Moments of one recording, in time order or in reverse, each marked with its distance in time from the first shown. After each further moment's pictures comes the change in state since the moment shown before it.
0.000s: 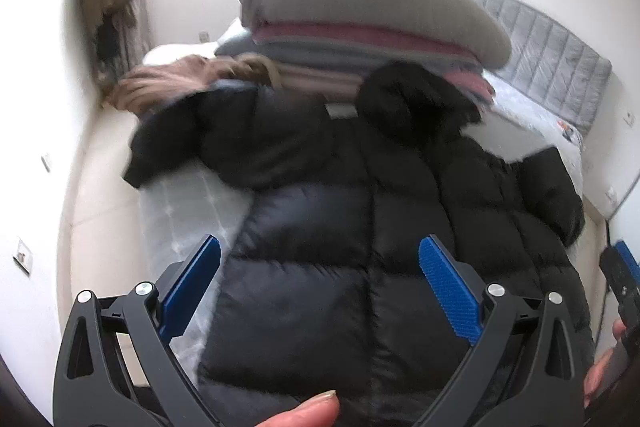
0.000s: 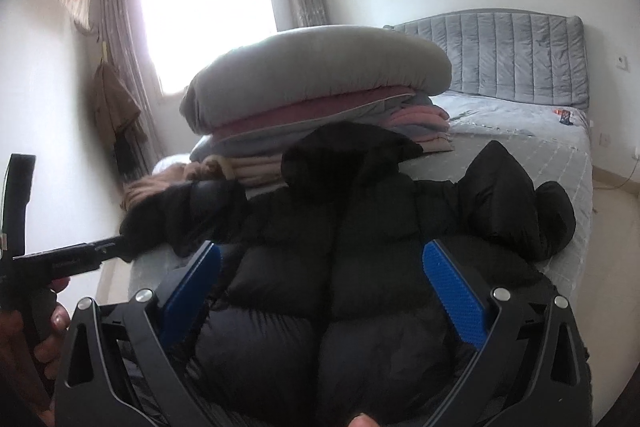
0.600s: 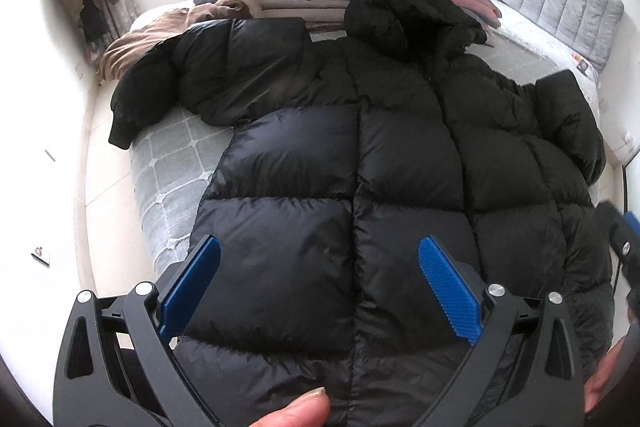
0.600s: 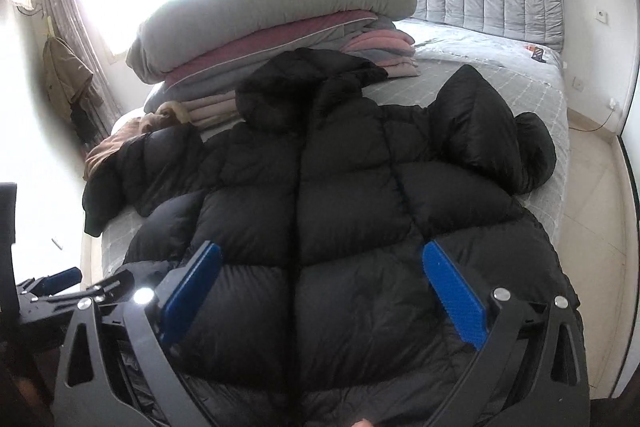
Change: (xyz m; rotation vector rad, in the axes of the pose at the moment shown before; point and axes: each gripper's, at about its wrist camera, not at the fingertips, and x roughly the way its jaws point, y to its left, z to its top) left arm 0.032 -0.038 -0.017 0.083 0.223 0.075; right arm 0.034 -0.012 -0.004 0.100 0.256 -0.128
